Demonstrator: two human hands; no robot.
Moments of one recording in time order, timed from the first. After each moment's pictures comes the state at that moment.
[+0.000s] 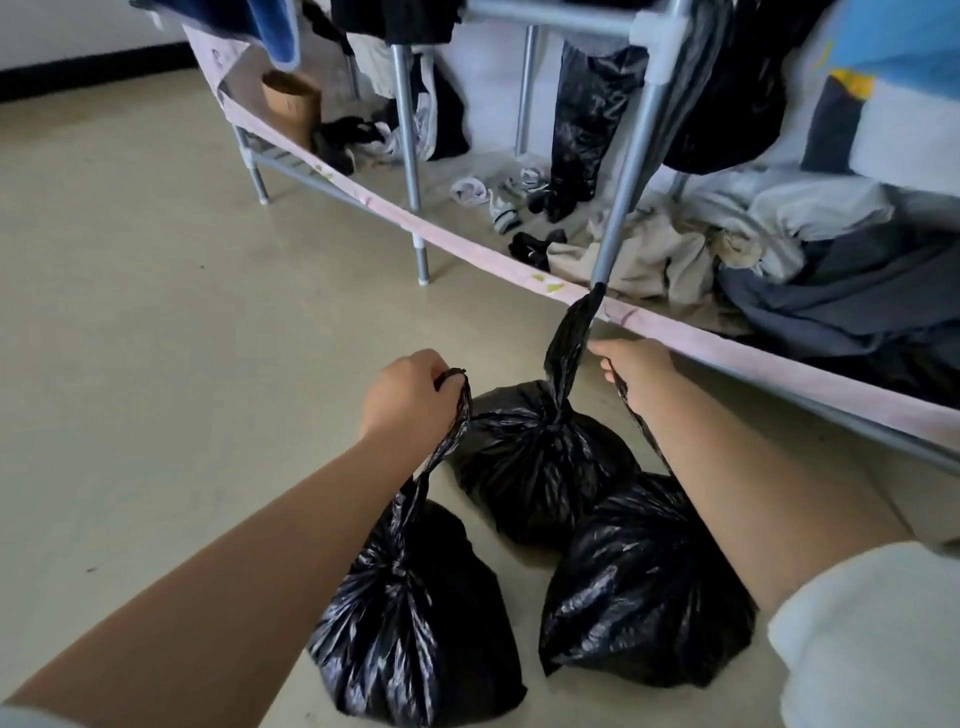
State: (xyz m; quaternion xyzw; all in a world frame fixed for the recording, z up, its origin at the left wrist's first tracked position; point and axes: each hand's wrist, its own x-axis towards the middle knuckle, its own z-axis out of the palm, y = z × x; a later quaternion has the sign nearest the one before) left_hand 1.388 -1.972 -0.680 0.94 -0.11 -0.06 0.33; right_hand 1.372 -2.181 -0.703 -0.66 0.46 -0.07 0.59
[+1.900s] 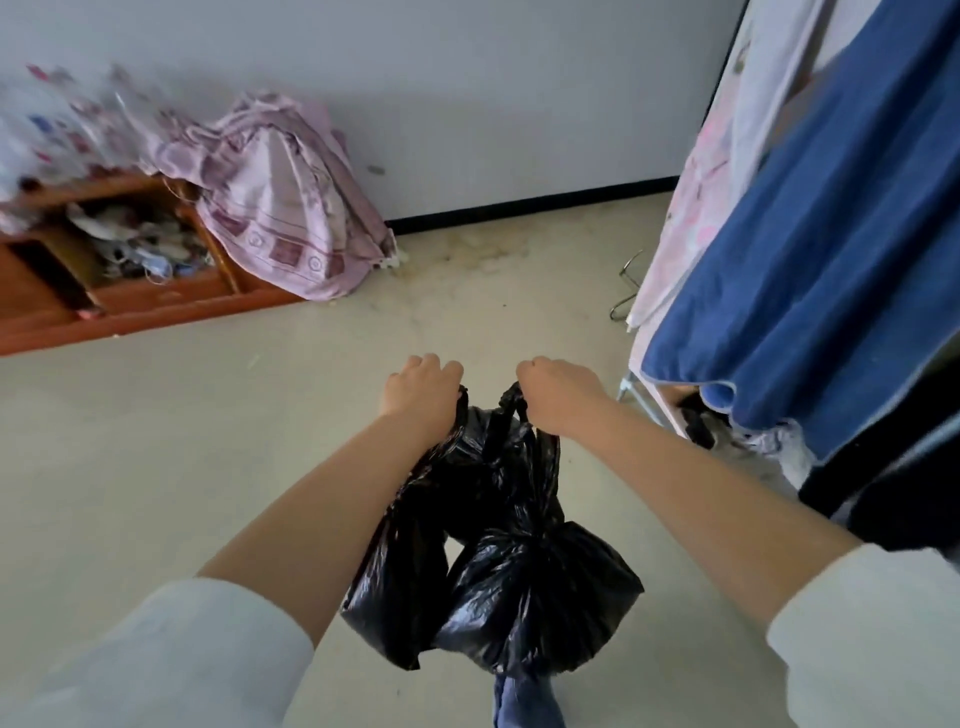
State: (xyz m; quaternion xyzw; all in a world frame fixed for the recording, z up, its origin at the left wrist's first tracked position) left_hand 1.681 -1.436 -0.071 1.00 0.03 -0.06 -0.02; right_hand 1.718 -1.580 -0.068 -0.96 -0.27 0.08 0.00
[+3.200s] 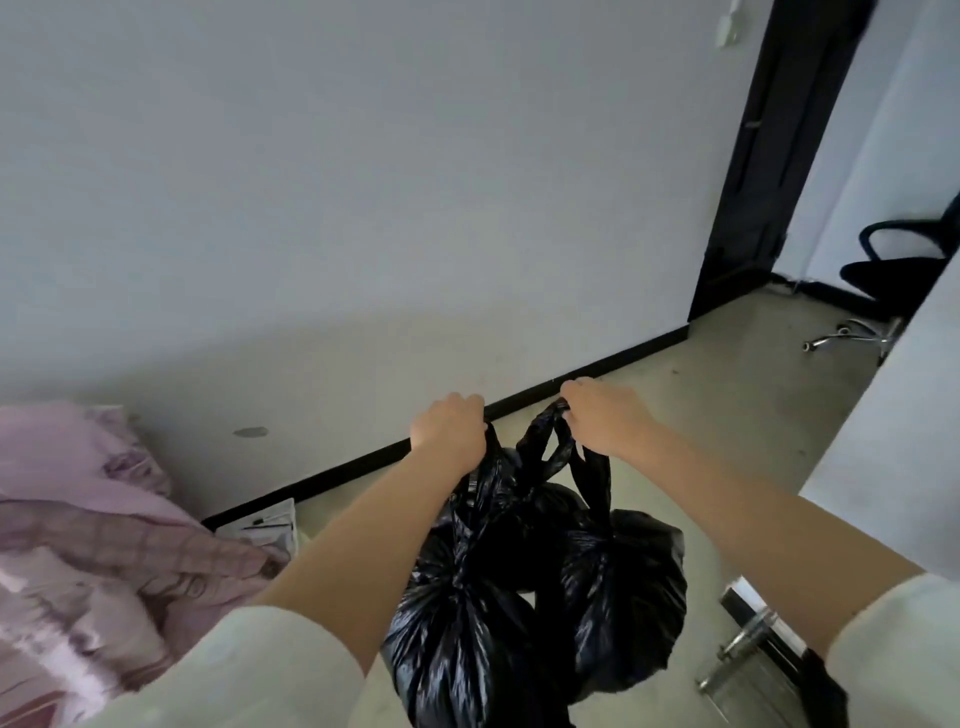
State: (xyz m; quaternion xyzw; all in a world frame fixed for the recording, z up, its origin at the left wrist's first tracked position) left_hand 2.919 -1.346 0.006 1.00 -0.03 -0.04 0.03; right_hand 2.947 -1.511 -0.003 -0.99 -0.15 0.00 0.02
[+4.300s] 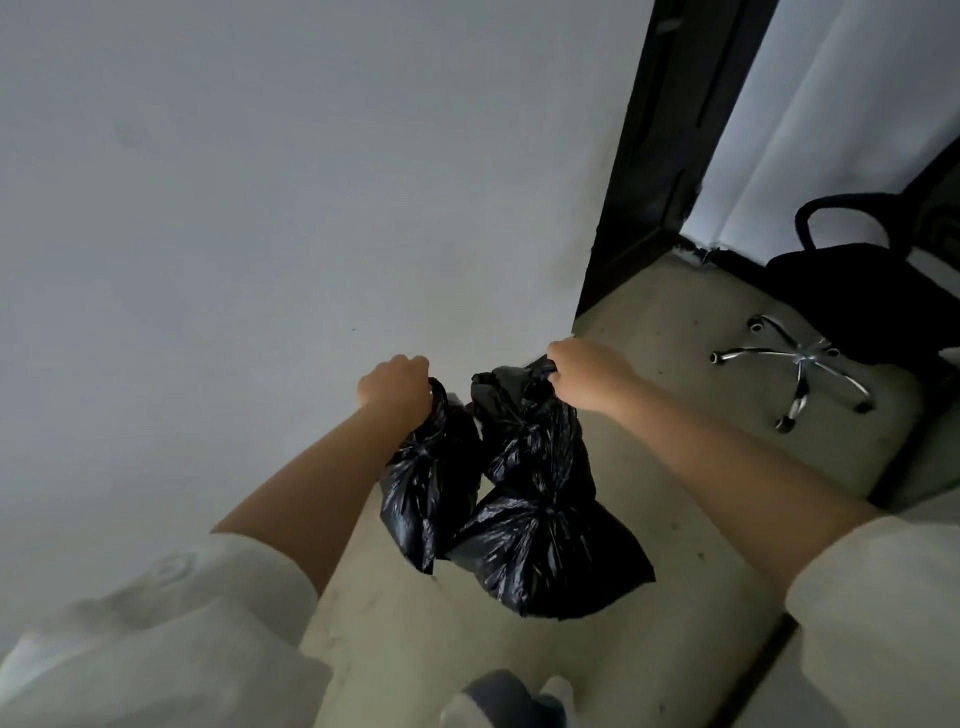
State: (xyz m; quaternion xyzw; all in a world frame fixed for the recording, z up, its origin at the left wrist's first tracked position) left_hand 3.805 -1.799 -0.089 0.99 -0.05 -0.11 0.01; right_hand 3.785 -1.994 -0.072 -0.99 -0.05 0.11 0.06
